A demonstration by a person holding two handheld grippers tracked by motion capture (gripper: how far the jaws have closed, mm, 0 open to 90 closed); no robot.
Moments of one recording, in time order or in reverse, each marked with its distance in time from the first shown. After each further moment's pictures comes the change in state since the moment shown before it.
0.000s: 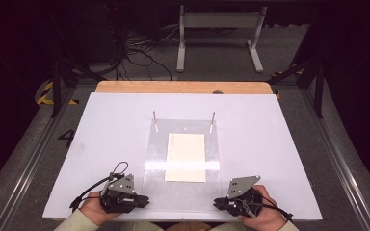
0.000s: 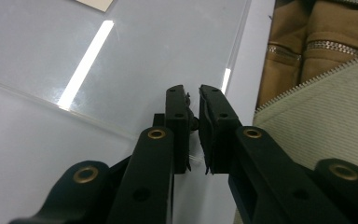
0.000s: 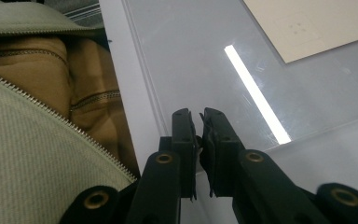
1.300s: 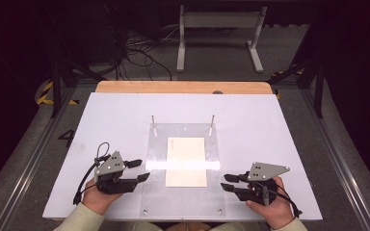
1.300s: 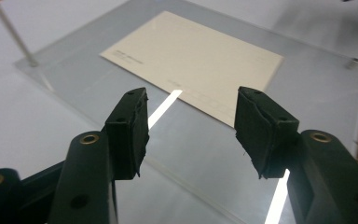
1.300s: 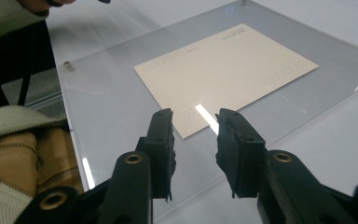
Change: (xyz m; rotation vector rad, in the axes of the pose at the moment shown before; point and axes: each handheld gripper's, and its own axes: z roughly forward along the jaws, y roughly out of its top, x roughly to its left) left arm 0.027 0.020 -0.030 -0.341 0.362 -0.118; right arm -0.024 0.001 -0.041 -0.308 -0.144 0.131
